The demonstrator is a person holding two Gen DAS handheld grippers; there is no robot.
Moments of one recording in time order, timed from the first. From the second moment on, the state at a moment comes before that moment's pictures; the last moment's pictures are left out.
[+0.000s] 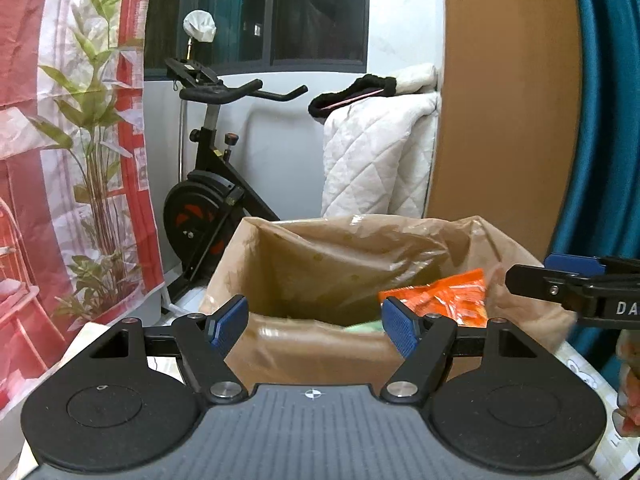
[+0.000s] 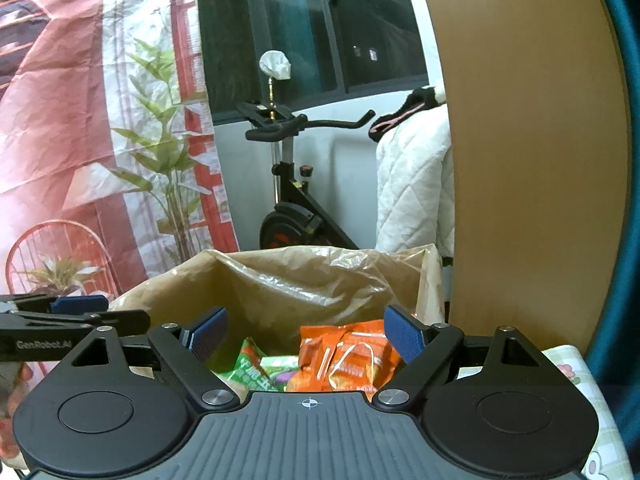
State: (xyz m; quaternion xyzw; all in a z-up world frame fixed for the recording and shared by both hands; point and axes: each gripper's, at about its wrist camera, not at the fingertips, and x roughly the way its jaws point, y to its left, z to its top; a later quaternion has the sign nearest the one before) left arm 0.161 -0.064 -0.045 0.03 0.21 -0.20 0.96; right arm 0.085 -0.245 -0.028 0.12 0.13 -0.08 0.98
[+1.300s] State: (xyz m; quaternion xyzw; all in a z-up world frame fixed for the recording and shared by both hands) left arm 0.084 -0.067 -0.146 0.00 0.34 -0.20 0.92; right arm -0.009 -0.235 -0.192 0.15 0.30 -0.03 0.94
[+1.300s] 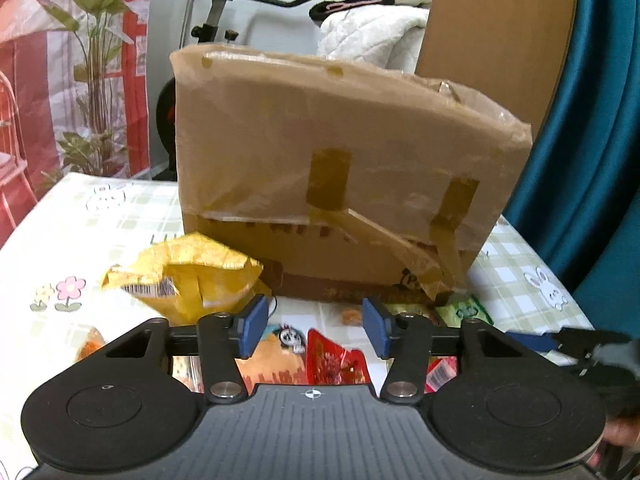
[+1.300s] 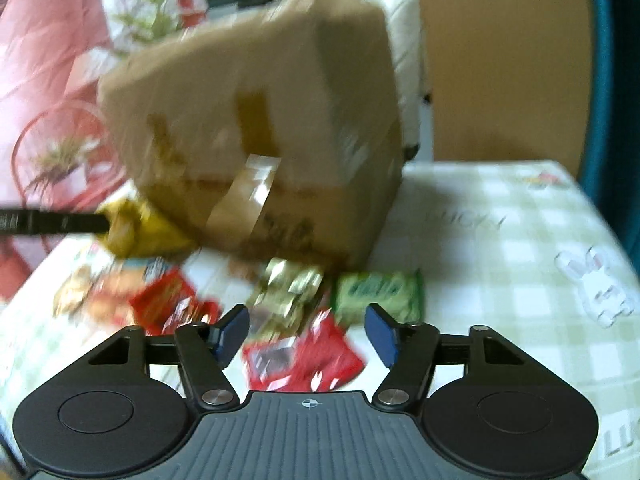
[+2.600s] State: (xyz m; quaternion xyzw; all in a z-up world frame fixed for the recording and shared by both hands) left arm 0.079 -0.072 -0.170 0.02 0.35 -0.22 0.91; right arm 0.023 -0.212 -0.229 0.12 0.33 -0.09 0.93
